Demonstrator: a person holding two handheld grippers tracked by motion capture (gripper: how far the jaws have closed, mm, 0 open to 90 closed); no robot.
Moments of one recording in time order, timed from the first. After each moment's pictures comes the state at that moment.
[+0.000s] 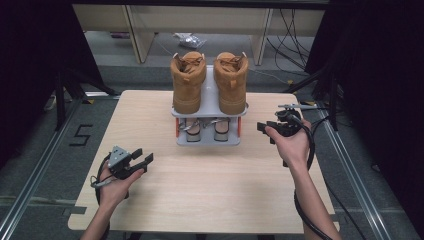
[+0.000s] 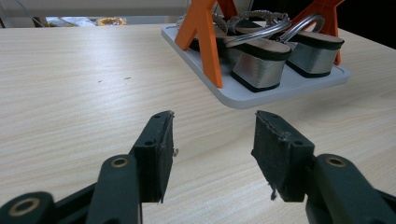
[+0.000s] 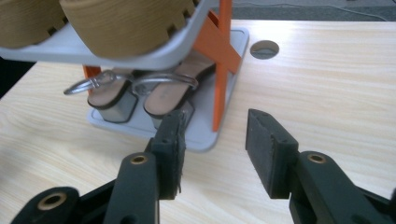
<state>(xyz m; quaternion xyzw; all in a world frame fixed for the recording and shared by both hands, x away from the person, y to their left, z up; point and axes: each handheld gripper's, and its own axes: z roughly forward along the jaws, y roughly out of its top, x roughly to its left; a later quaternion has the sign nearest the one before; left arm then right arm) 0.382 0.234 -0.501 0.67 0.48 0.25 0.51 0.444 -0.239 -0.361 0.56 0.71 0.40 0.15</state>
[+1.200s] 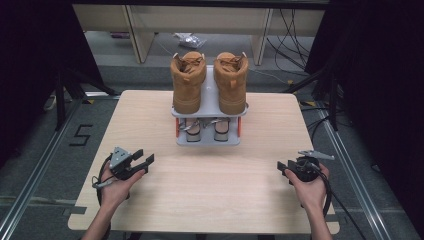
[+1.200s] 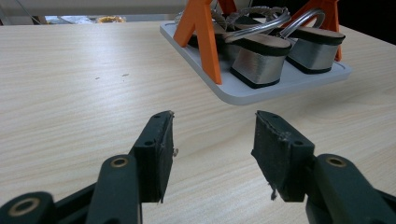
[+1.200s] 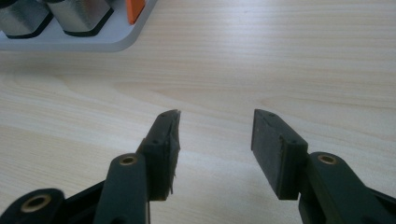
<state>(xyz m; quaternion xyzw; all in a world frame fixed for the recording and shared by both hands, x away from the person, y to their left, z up) 0.382 0.232 -0.505 0.67 0.48 0.25 0.50 0.377 -0.310 -0.474 0.61 0.69 0.37 0.17</state>
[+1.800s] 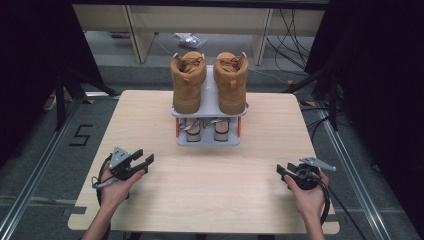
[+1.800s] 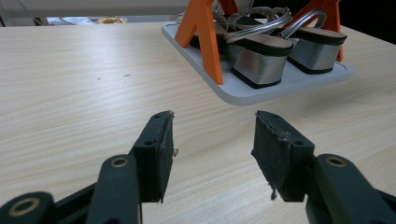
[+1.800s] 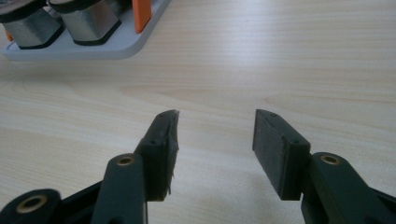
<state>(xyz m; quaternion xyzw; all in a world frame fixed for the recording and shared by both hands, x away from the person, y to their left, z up) 0.382 0.233 -0.505 0.67 0.48 0.26 0.51 0.362 -0.308 -0.488 0.59 0.67 0.41 0.20</state>
